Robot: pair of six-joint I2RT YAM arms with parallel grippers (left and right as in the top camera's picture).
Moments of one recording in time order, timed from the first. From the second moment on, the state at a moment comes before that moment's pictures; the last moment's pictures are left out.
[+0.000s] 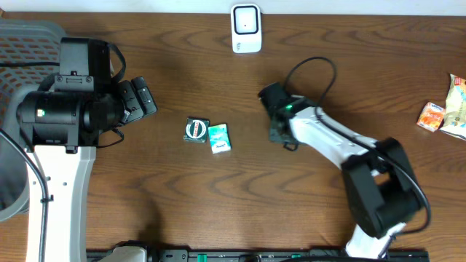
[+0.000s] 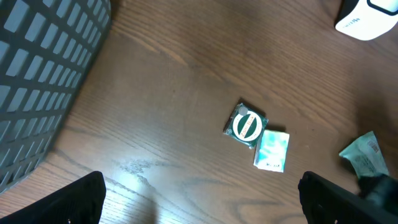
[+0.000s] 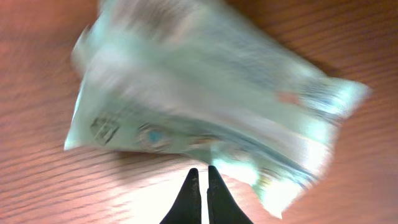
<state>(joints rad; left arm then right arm) -0.05 1.36 1.68 -1.39 -0.06 -0.44 0.48 1.87 1.20 -0.74 0.28 0.65</state>
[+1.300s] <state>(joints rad) -0.05 1.36 1.68 -1.39 -0.06 -0.44 -0.05 1.70 0.83 -0.33 -0.57 0.48</state>
